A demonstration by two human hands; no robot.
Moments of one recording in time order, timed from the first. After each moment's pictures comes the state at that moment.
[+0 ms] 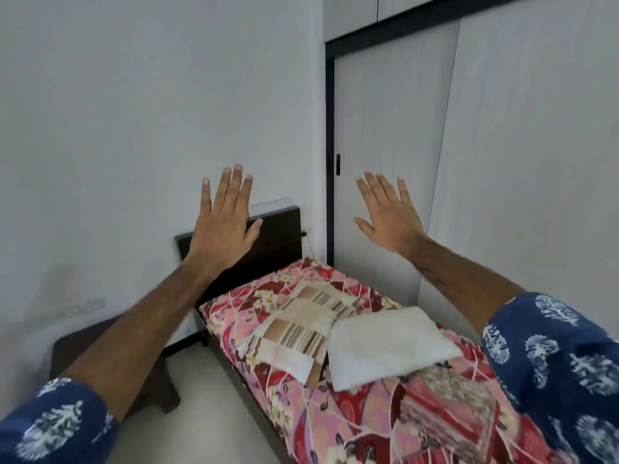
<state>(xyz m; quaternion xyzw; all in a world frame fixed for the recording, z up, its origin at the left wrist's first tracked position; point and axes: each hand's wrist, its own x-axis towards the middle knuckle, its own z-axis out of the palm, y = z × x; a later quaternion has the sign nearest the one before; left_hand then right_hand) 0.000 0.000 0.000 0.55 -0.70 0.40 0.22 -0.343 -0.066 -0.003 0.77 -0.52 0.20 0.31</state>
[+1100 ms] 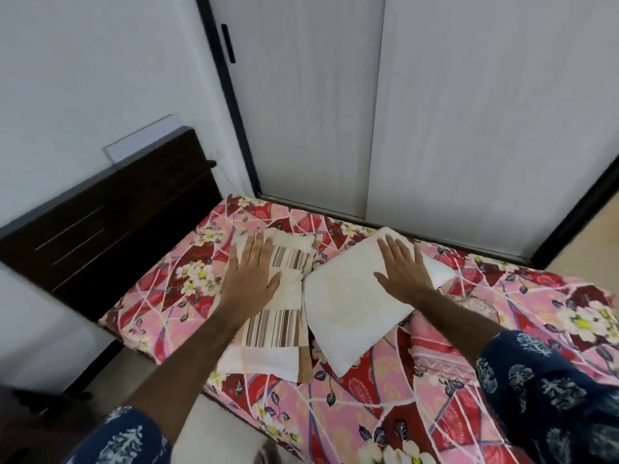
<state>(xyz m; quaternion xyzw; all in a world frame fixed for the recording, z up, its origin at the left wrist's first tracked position) -0.050 -0.410 -0.292 0.47 -0.88 0.08 0.06 -0.386 -0.315 -0.346 0.63 -0.77 0.00 -0.01</state>
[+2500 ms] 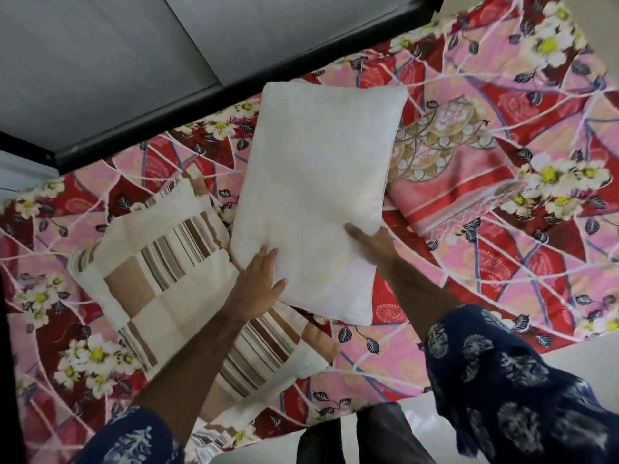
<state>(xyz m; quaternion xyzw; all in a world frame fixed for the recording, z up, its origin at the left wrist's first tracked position) -0.188 -0.604 -0.598 0.22 -0.89 -0.26 -0.30 -0.359 -0.386 -0.641 -0.18 -0.68 0.60 -0.39</state>
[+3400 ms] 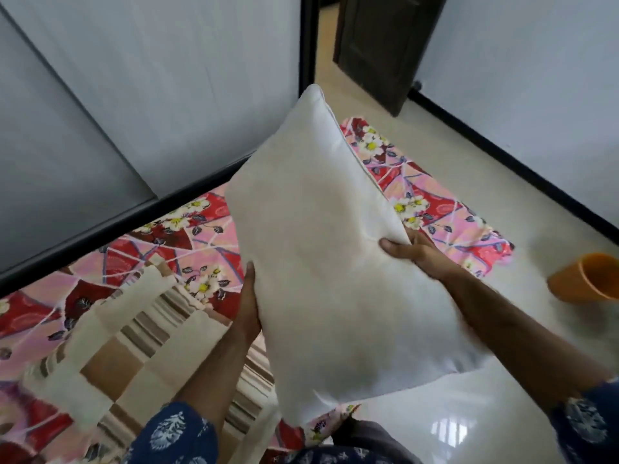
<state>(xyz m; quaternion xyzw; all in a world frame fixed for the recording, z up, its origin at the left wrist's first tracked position) -0.181 -0.537 -0.450 0.29 -0.46 -0.82 -0.15 -0.253 -0.235 -0.316 -0.04 -0.69 0.66 -0.29</state>
